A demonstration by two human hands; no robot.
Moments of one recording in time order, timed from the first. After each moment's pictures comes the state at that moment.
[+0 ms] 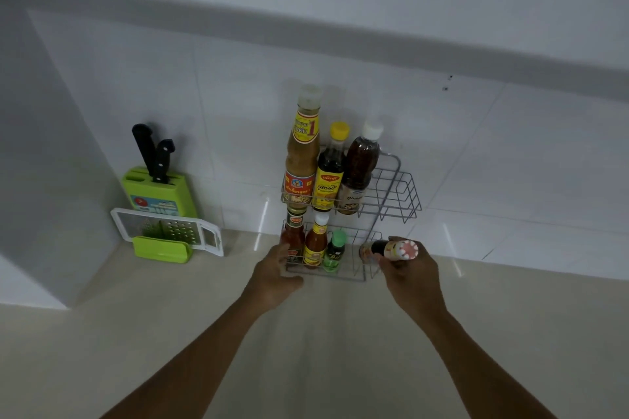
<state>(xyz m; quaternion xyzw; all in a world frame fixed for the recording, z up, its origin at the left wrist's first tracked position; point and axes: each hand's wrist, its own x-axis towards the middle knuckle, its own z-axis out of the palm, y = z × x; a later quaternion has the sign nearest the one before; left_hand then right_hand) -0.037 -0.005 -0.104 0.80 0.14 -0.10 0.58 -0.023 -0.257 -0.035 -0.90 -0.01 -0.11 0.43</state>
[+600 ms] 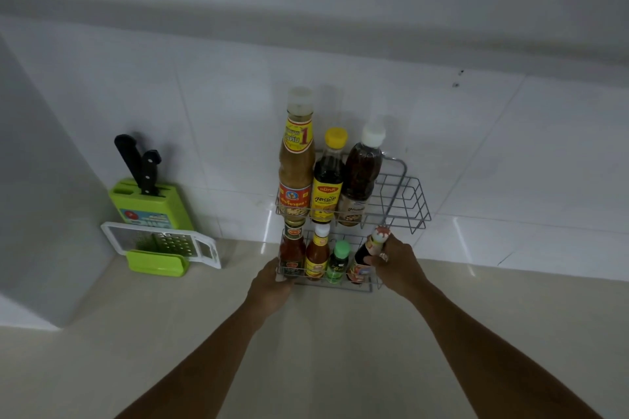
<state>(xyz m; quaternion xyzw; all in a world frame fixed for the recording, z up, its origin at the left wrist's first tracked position) -0.003 0.000 -0.134 0.81 0.21 -0.13 0.54 0.074 -0.255 -0.092 -0.93 -0.02 0.08 0.36</state>
